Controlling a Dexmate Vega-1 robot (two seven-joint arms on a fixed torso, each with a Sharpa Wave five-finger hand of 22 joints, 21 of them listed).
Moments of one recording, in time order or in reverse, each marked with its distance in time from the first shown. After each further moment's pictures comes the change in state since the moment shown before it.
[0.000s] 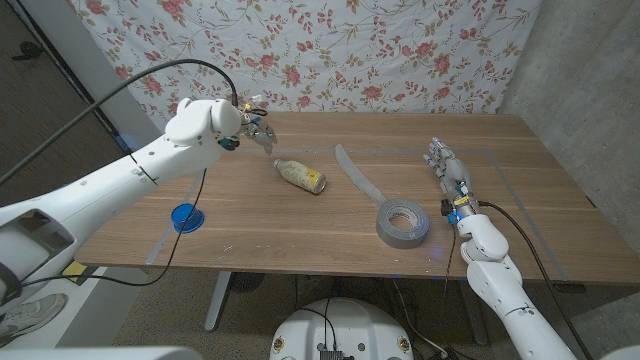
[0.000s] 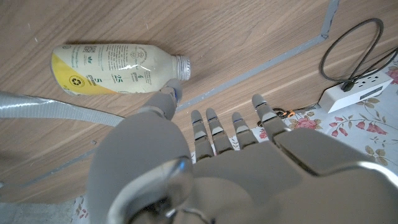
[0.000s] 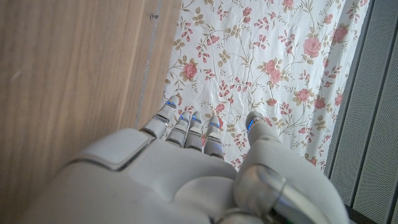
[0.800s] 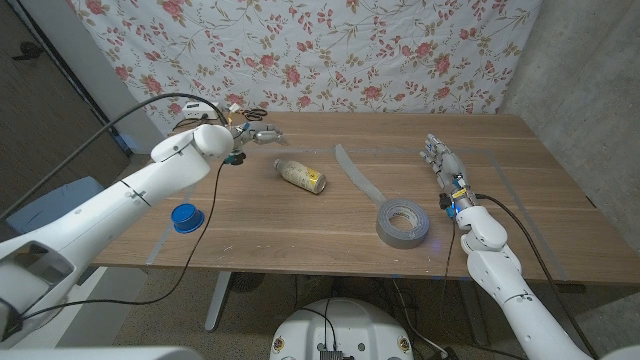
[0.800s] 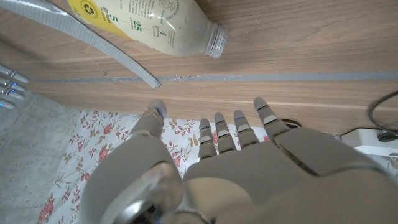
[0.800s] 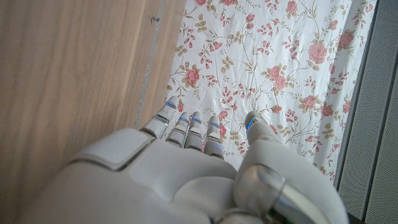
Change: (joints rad) left arm 0.177 -0.015 -0.179 0.065 -0.530 -0.049 0.477; left_hand -0.326 0.058 0.002 0.002 0.000 -0.189 0.095 -0.083 -0.019 -0.098 0.087 -0.007 -0.018 0.012 0.033 0.006 0.003 -0.052 0.016 0.023 0.003; right arm 0.060 -0.016 -0.012 0.041 0.009 -0.041 0.028; right_hand 0.006 0.005 0.005 -0.005 0.000 0.000 0.000 0.000 0.000 -0.007 -0.007 0.007 0.009 -0.009 -0.002 0.000 0.009 -0.005 -0.005 0.000 0.000
